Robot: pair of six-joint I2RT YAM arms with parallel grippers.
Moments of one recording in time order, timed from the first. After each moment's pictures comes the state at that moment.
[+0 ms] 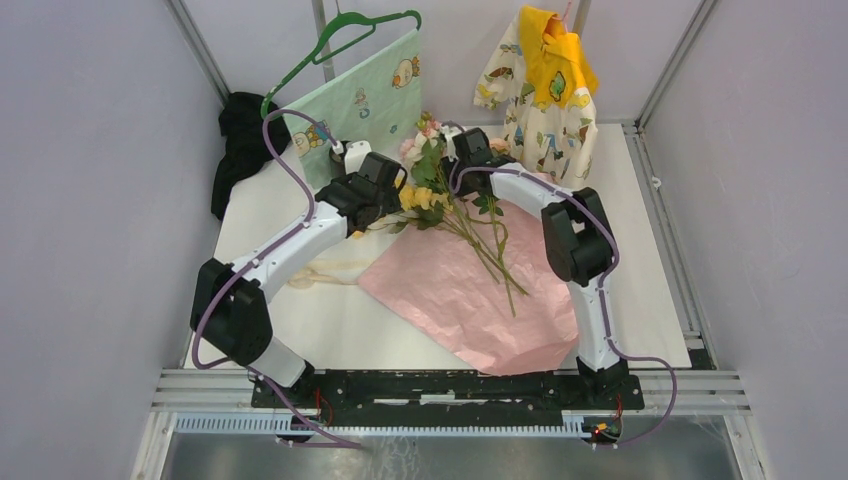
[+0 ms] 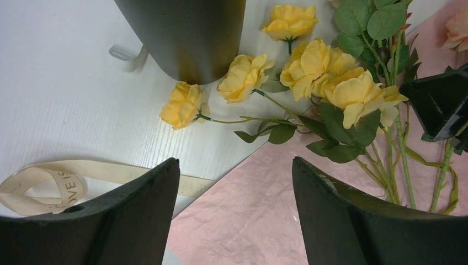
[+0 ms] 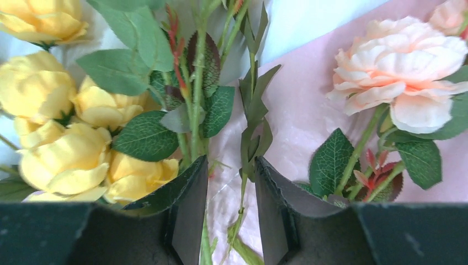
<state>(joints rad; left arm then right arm) -0.56 1.55 1.27 -0.60 -0.55 -0.69 0.50 2.24 1.75 -0.34 0.03 0.05</state>
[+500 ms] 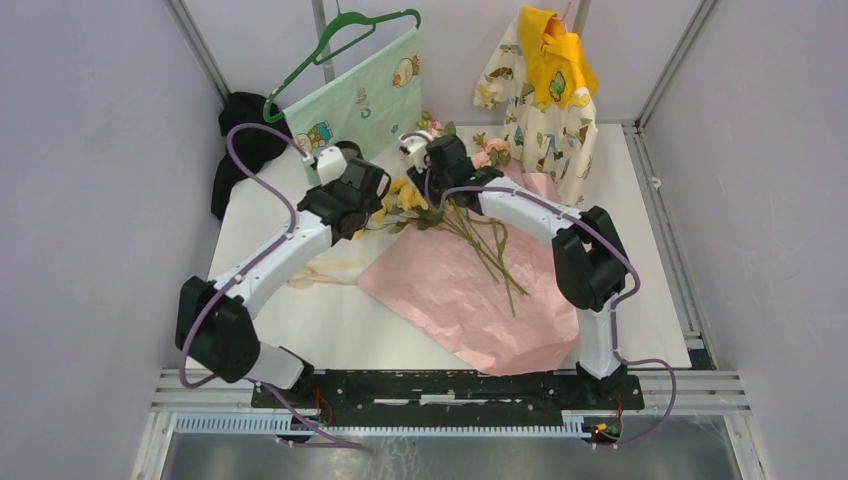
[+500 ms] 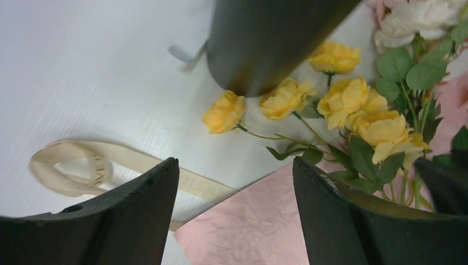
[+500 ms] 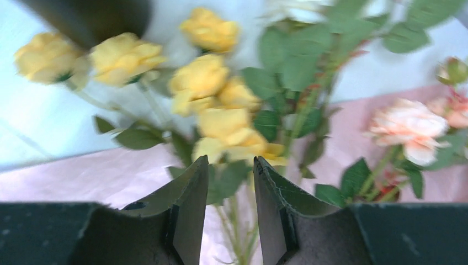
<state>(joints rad) -0.52 1.50 1.22 -0.62 -0.64 -0.81 0.64 2.02 1.65 -0.28 0.03 -0.10</state>
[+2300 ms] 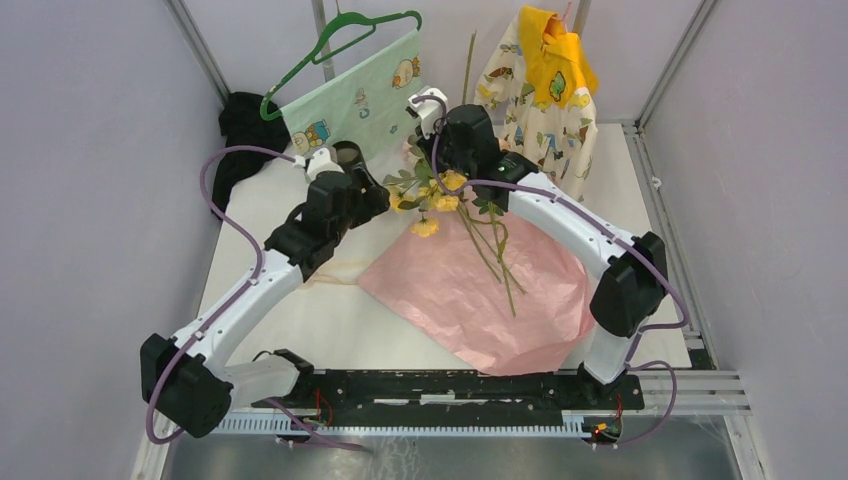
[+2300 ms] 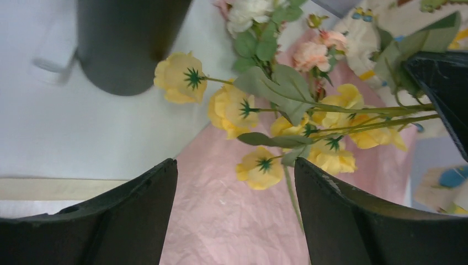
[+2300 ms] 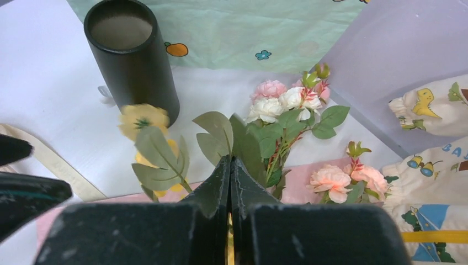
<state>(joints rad) -0.51 1.15 0.99 -0.33 -0.36 -0.74 0.70 1.80 1.69 -0.23 0.04 -0.18</state>
